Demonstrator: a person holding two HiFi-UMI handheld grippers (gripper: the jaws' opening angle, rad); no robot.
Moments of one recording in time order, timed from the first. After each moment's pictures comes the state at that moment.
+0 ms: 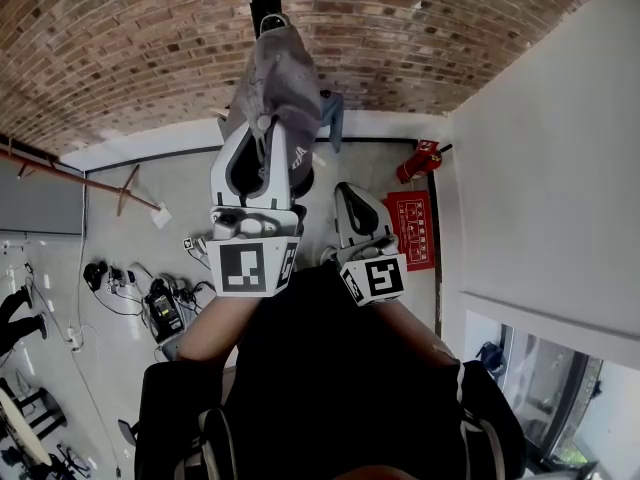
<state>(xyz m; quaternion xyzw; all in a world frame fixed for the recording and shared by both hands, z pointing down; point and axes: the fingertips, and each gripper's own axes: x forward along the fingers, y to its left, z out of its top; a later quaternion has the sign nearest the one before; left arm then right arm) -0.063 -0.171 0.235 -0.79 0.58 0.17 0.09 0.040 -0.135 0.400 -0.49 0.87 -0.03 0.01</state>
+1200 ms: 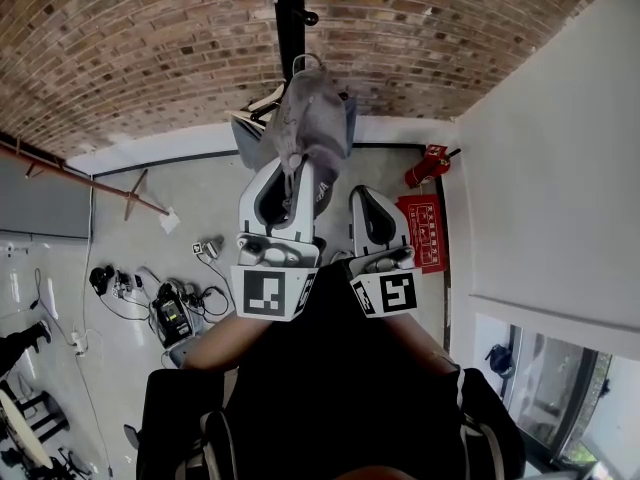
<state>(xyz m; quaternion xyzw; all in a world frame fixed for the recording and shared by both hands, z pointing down) -0.068 -0.130 0.264 -0.81 0.55 0.17 0.06 0.022 -0.116 0.360 -0.51 0.86 0.01 0.05</state>
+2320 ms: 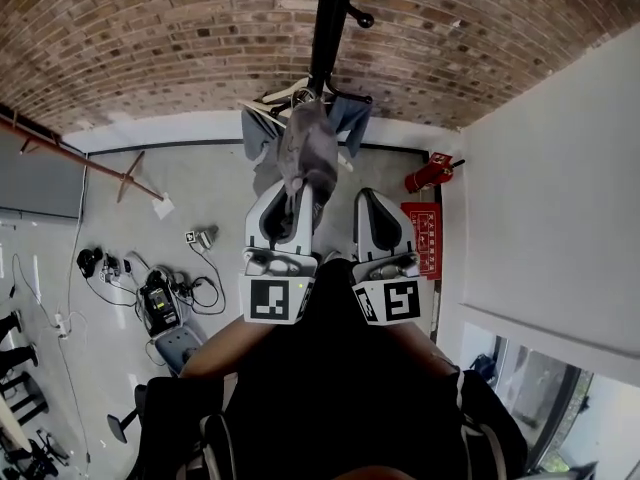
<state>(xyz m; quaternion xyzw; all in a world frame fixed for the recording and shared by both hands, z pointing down) -0.115 -0.128 0.340 -0.80 0.59 0.13 0.01 -0.019 -0.128 0.358 -0.49 0.87 0.02 0.02</state>
